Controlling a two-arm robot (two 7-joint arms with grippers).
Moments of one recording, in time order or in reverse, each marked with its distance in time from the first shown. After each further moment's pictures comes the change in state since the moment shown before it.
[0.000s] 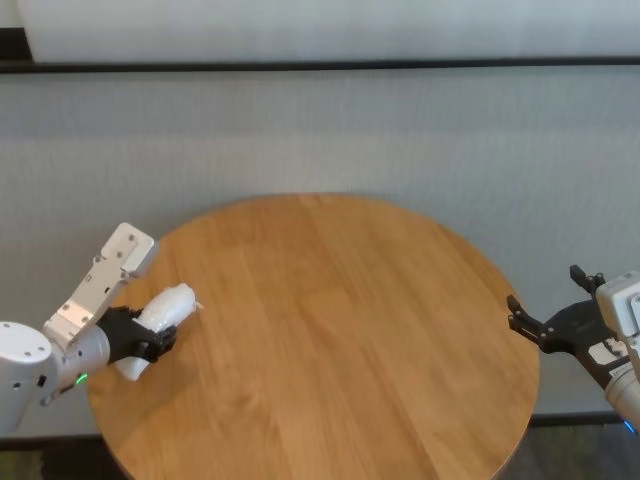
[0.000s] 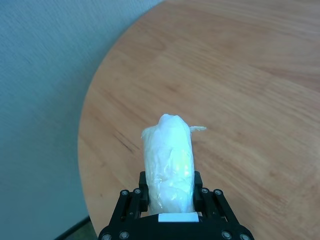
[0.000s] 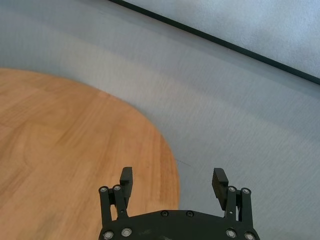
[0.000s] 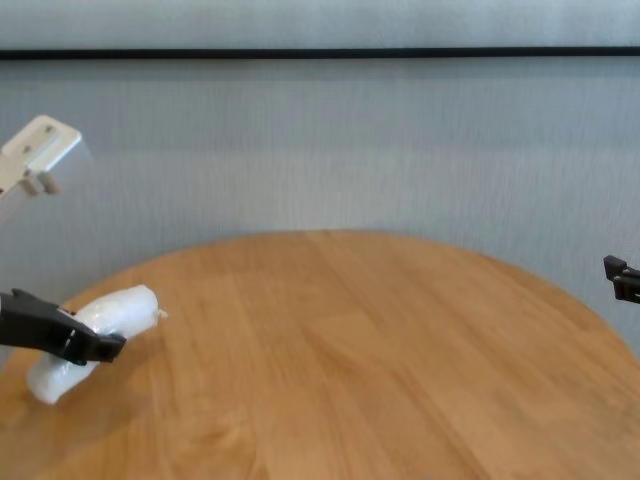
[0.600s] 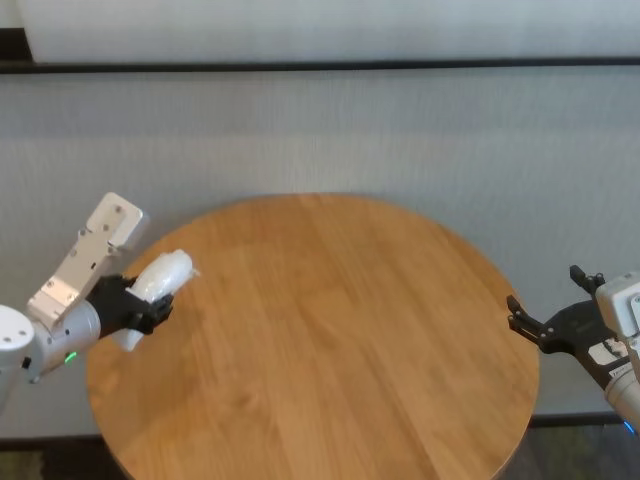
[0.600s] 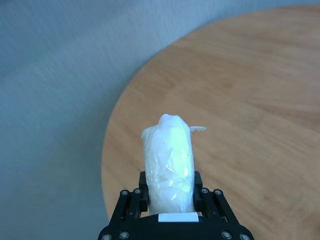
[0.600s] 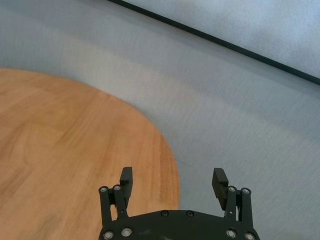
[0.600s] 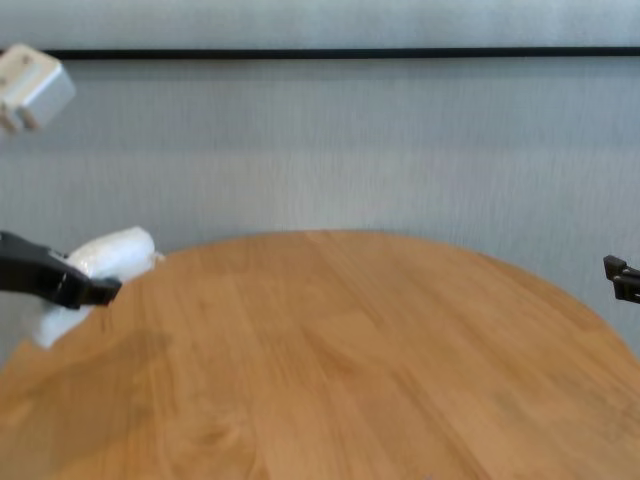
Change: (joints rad) left arm 0.037 0.018 -0.054 -0.129 0.008 0.006 -0.001; right arm 0.000 0.000 0.000 0.000 0.000 0.000 0.000
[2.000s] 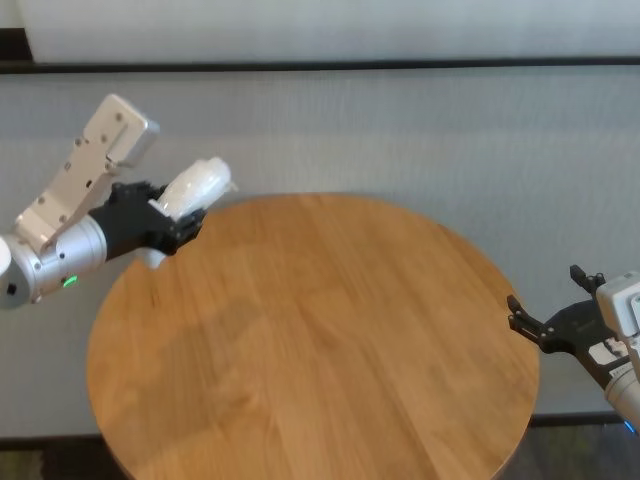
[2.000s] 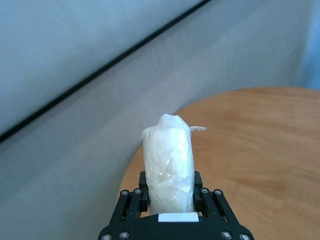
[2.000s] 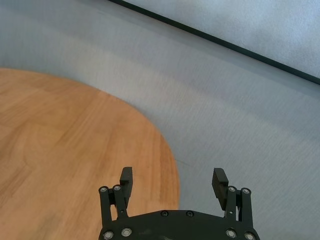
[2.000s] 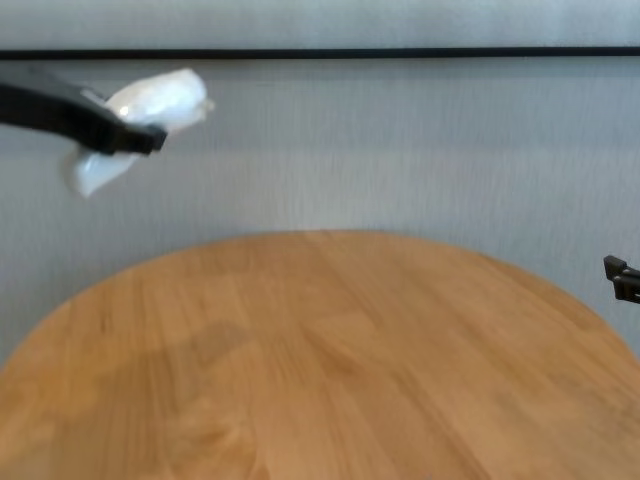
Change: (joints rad) left arm -0.044 0.032 -0.045 -0.221 0.027 -0.002 -0.122; right arm 0.000 0.000 0.000 0.000 0.000 0.000 0.000
